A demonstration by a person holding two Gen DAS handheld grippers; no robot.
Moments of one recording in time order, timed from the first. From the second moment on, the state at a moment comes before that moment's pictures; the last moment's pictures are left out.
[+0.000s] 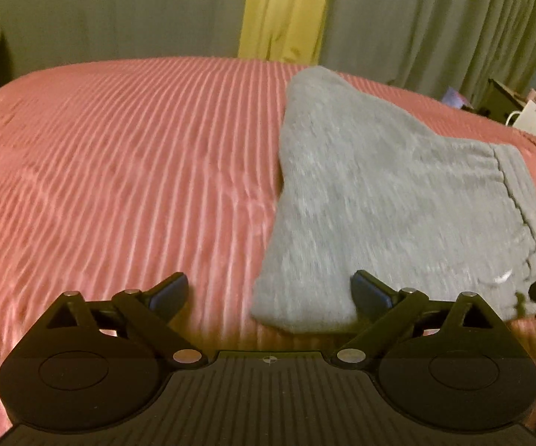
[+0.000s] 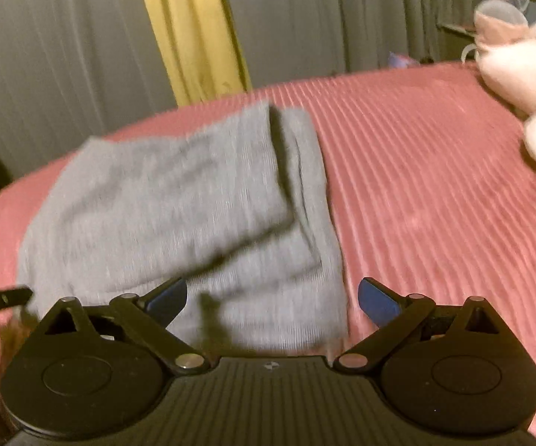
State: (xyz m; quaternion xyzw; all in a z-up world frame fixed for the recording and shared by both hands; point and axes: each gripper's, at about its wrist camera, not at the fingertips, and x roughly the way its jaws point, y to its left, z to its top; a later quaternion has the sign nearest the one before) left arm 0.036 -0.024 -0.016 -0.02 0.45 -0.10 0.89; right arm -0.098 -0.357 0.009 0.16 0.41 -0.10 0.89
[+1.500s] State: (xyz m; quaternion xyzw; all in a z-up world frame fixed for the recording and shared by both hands) left arm -0.003 -0.072 0.011 0.04 0.48 -0.16 0.86; right arm -0.116 -0.301 0.048 0.10 0.49 -0.11 0.86
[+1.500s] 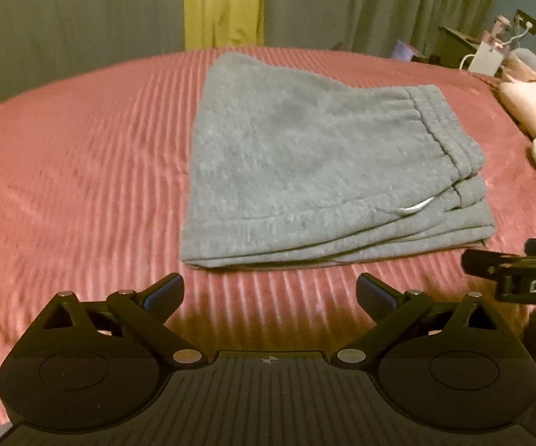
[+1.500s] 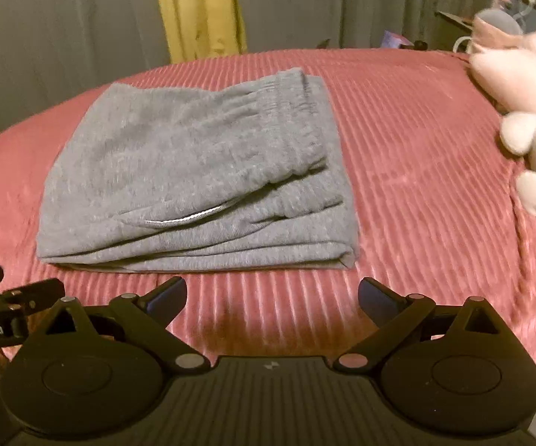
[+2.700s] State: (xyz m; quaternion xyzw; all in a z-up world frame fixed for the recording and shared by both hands) left arm 0.023 -0.120 -0.037 0.14 0.50 -0.14 0.84; right arm -0.087 -0.301 -0.002 0.06 0.48 -0.13 0.86
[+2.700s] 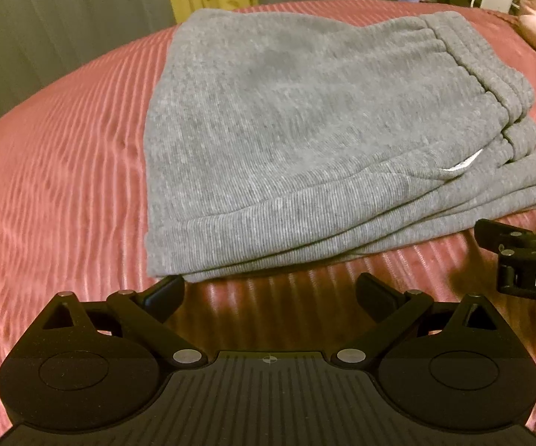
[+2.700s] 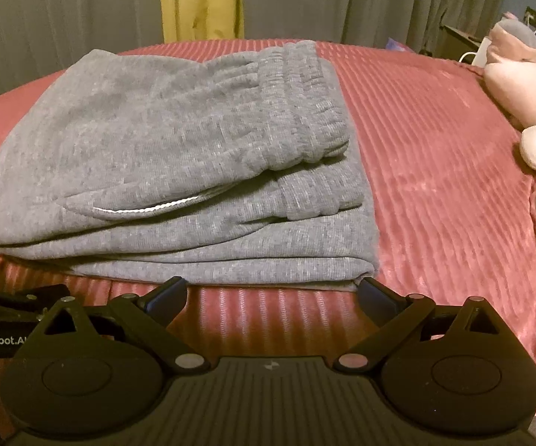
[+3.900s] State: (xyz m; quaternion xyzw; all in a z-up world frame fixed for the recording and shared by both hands) left arm 0.022 -0.116 -0.036 0.14 0.50 -0.13 0.84; right arm -0.089 -0.309 -0.003 0.08 0.48 -0.14 0.86
